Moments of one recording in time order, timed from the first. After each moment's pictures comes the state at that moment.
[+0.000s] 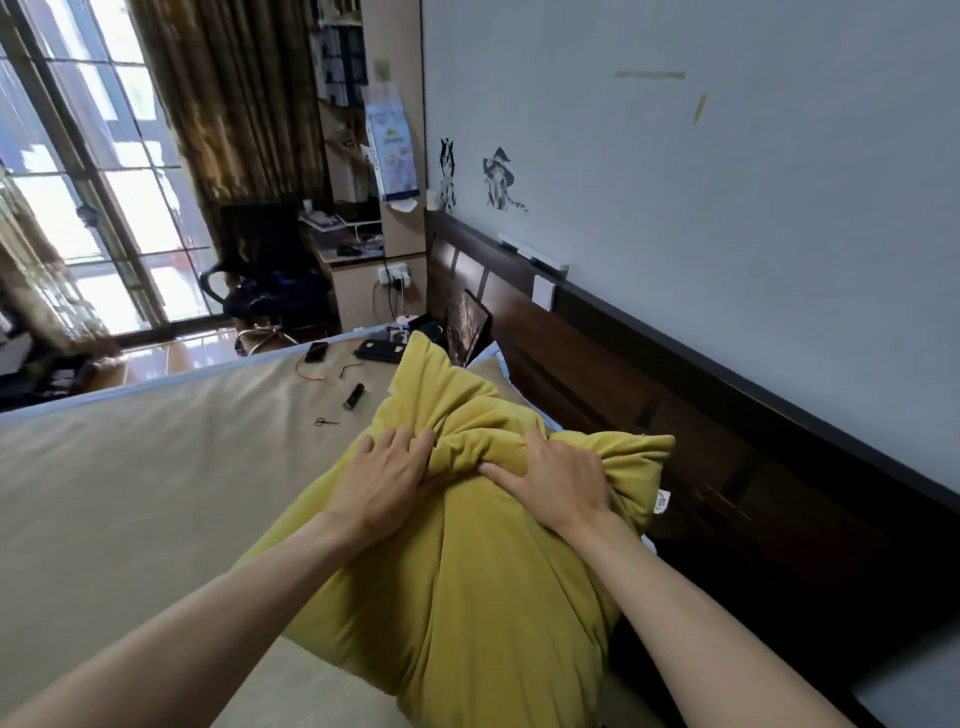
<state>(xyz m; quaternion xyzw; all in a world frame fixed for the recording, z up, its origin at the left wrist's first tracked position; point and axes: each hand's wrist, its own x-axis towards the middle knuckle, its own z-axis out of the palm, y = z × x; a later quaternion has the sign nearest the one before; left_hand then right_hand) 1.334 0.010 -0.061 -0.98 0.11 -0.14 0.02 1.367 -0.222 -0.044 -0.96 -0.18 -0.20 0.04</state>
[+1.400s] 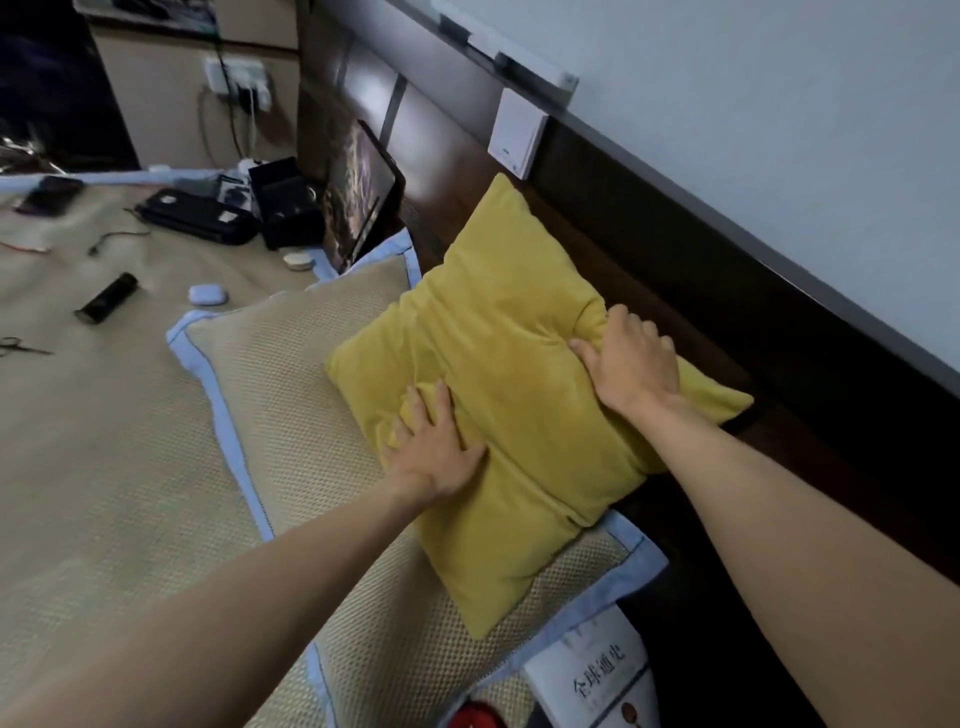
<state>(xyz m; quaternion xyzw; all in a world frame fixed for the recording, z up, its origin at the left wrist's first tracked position) 1.808 -0.150 -0.417 -0.93 -0.09 0.13 -0.34 1.876 -0.348 -0.284 -0.99 -0.01 -0.12 -0.03</state>
